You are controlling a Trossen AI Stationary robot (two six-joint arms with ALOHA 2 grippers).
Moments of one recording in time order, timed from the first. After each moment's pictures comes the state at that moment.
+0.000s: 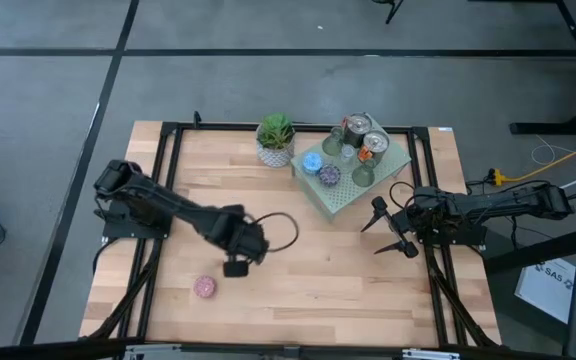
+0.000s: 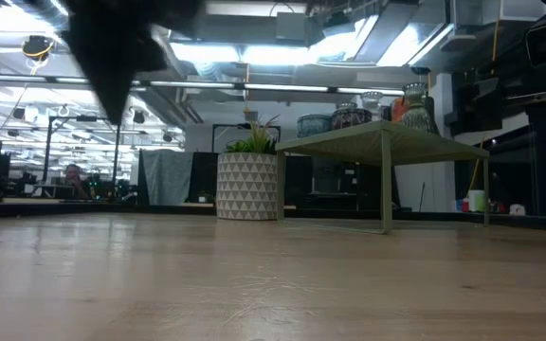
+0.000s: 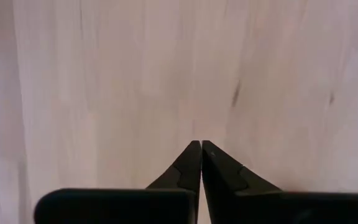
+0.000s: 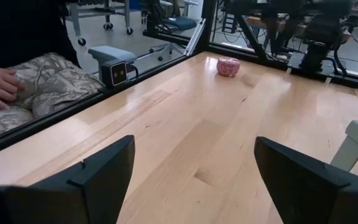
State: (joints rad) left arm -0.33 1.69 1.34 -1.13 -0.16 -0.47; right arm 0.03 0.45 0.01 0.22 -0.51 -0.19
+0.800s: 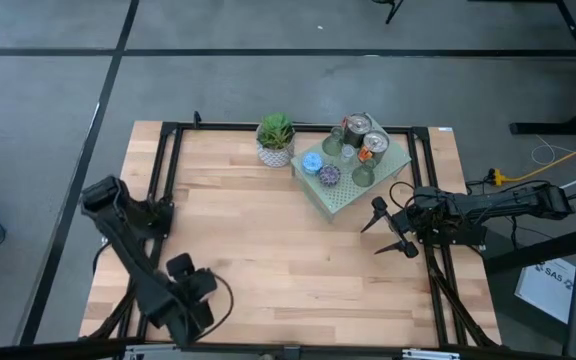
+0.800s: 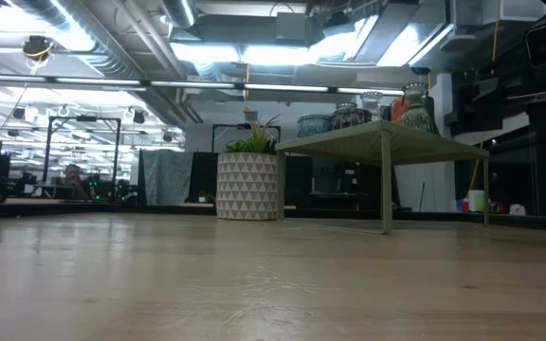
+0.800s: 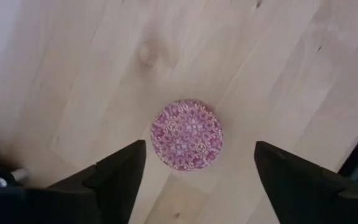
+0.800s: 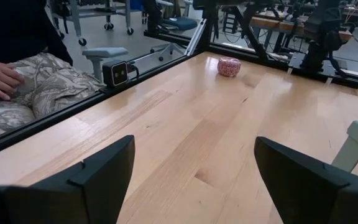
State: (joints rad) left arm -0.93 1.72 1.34 -1.23 -0.29 -1.44; right arm 0.03 0.45 0.01 0.22 -0.51 -0.19
